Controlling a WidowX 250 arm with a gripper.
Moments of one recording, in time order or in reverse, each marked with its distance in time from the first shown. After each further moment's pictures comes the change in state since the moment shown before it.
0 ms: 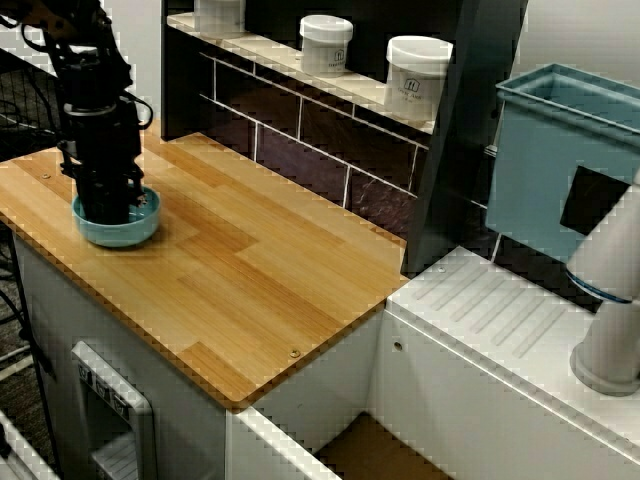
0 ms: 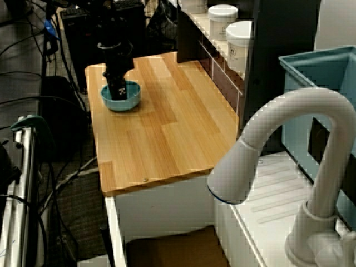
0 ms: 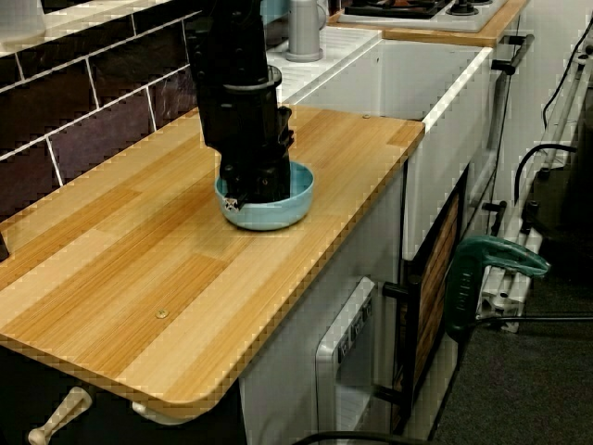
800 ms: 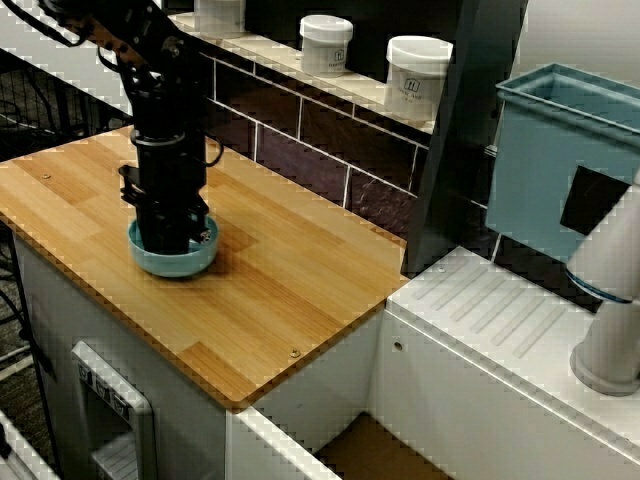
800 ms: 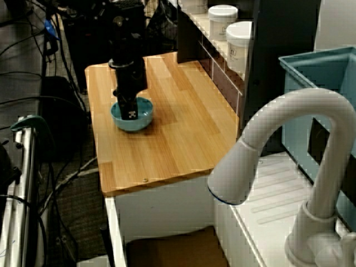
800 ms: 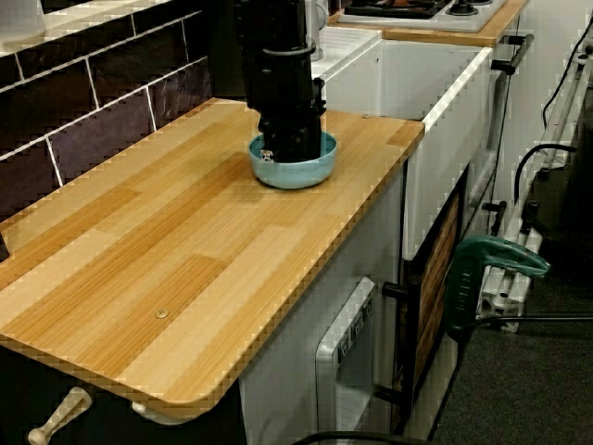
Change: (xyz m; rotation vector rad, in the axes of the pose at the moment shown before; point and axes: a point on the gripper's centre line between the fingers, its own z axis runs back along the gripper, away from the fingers) arm 0.002 -0.072 -0.005 0.024 0.013 -0.081
